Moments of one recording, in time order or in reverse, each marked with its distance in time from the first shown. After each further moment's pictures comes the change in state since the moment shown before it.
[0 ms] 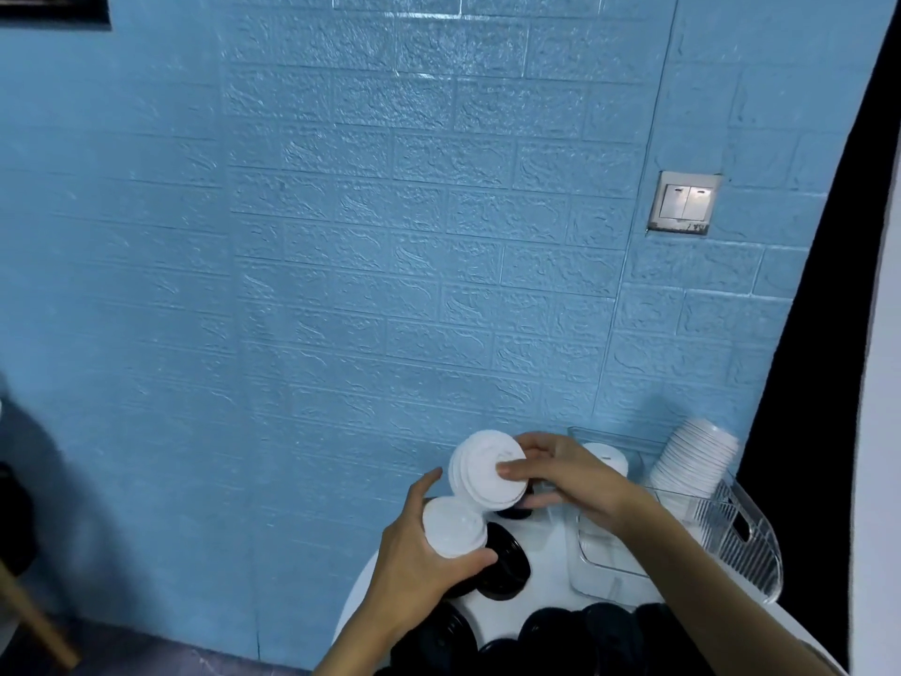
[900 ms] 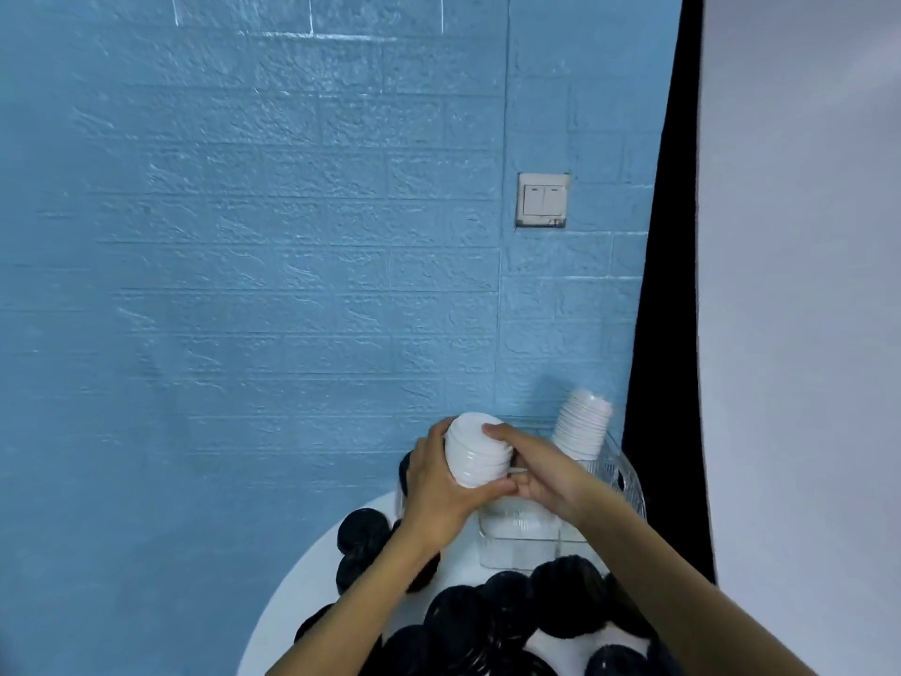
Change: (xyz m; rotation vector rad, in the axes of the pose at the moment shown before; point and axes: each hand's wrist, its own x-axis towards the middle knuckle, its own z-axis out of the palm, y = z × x) left_hand 0.044 0.076 0.121 0.002 -0.056 0.223; right_hand -0.050 0.028 -0.065 0.441 0.263 0.076
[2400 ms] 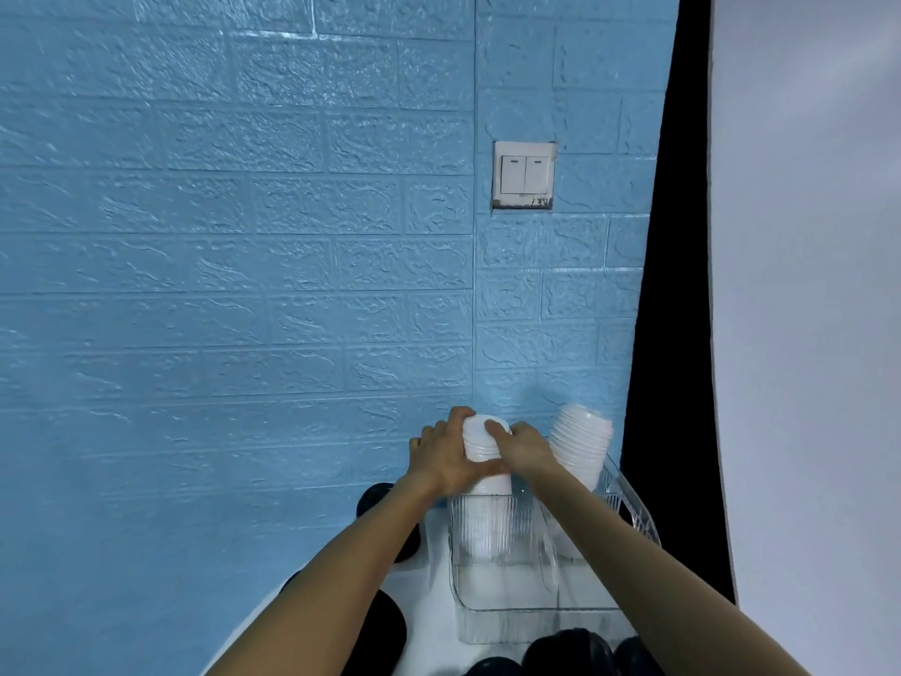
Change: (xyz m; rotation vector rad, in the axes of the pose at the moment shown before) left_hand 0.159 -0.068 0.090 0.479 -0.370 -0.093; right_hand 0.184 0.020 -0.076 -0.696 0.443 -0.058
